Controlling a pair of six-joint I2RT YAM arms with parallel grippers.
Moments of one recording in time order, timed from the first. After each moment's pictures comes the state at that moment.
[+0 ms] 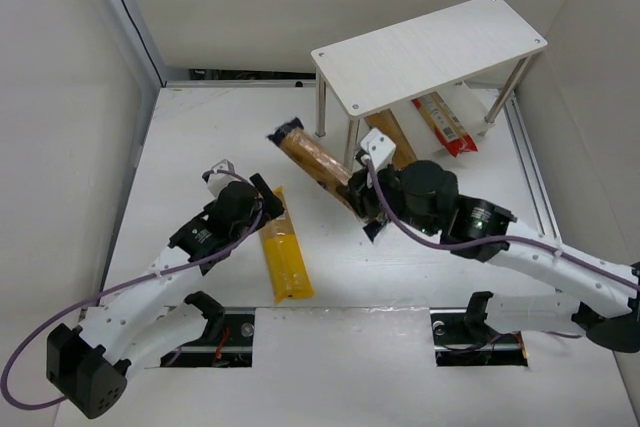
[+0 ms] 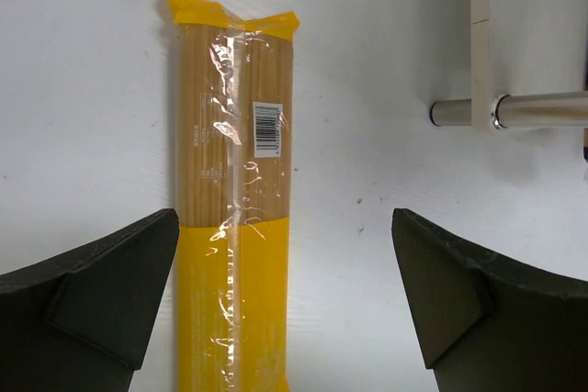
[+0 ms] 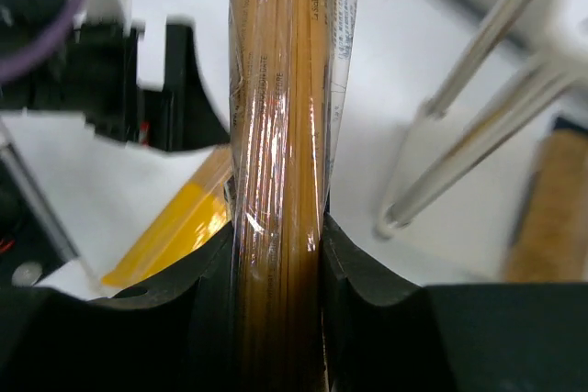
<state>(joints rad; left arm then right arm) -0.61 0.83 0.66 -0.55 -0.38 -0.96 1.09 1.09 1.14 -0.31 0.23 0.03</state>
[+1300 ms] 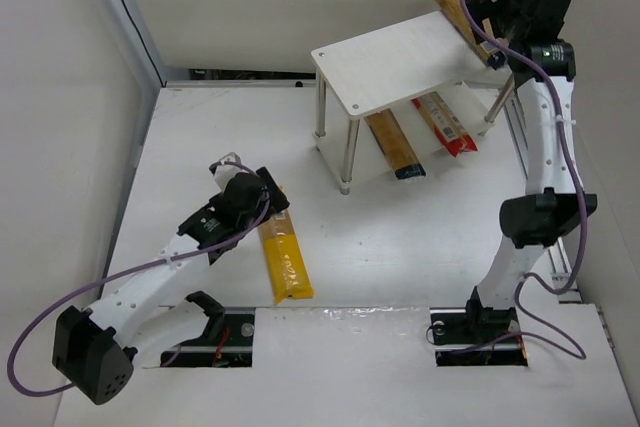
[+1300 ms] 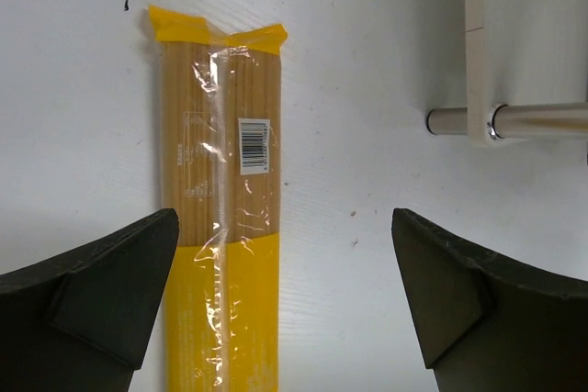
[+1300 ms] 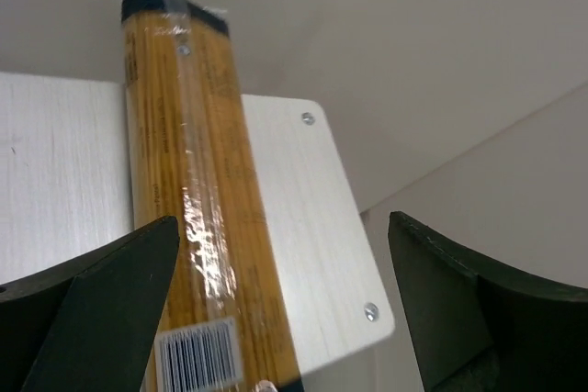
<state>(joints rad) -0.60 0.95 0.70 -0.51 -0.38 -0.94 -0.01 1.90 2.33 -0.55 -0.03 -0.55</state>
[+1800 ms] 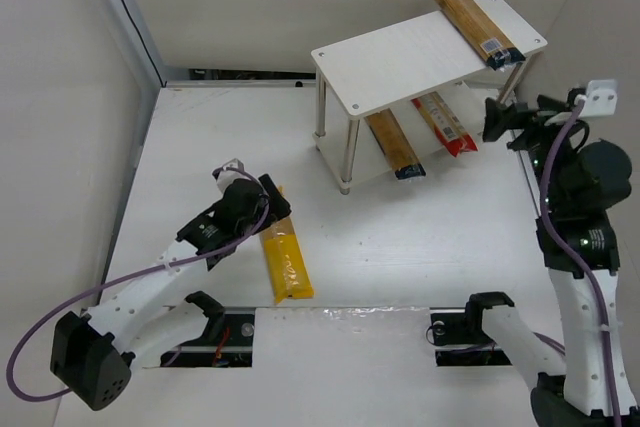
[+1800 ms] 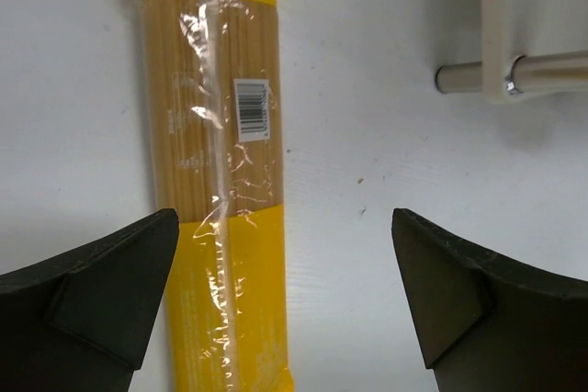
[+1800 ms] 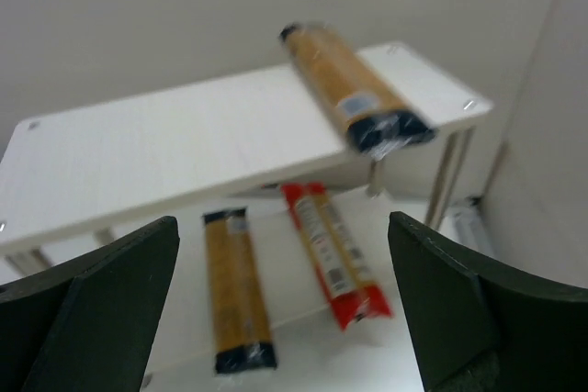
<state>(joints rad) -0.60 0.90 0.66 -0.49 -0.30 -0.93 0.07 0.80 1.26 -0.24 0.01 0.03</state>
